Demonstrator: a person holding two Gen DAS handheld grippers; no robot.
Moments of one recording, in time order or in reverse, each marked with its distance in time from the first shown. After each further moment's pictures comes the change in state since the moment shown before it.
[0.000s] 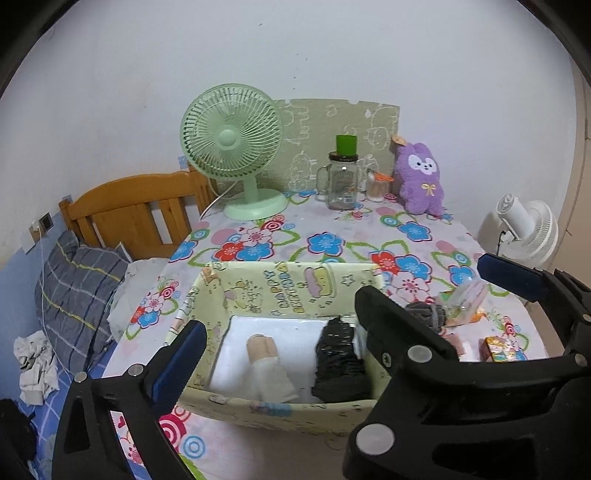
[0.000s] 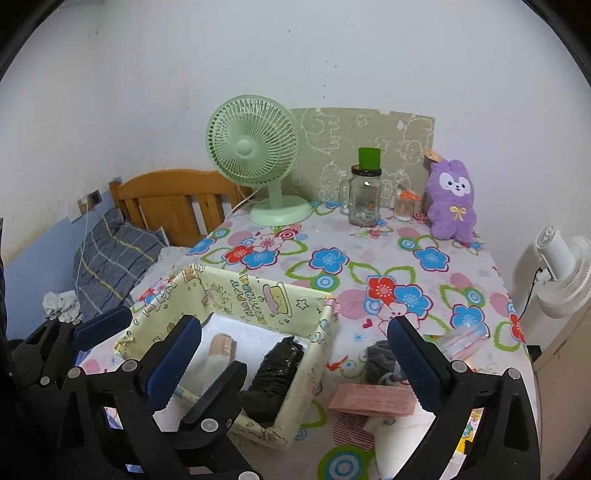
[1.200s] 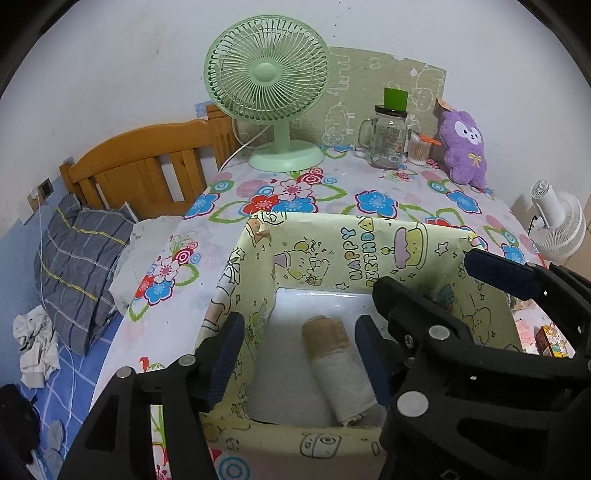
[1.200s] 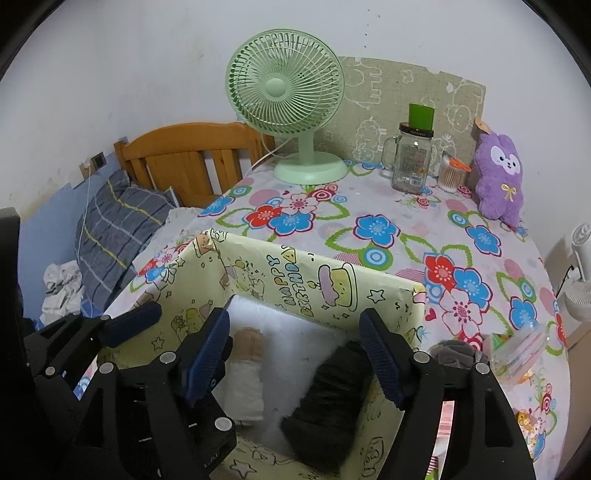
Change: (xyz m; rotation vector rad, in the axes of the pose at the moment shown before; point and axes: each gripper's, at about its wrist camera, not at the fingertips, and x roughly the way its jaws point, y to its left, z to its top) left arm 0.067 0.063 -0.011 -0.052 0.162 0.038; right arm 0.090 0.050 0.001 -0.049 0.164 0.042
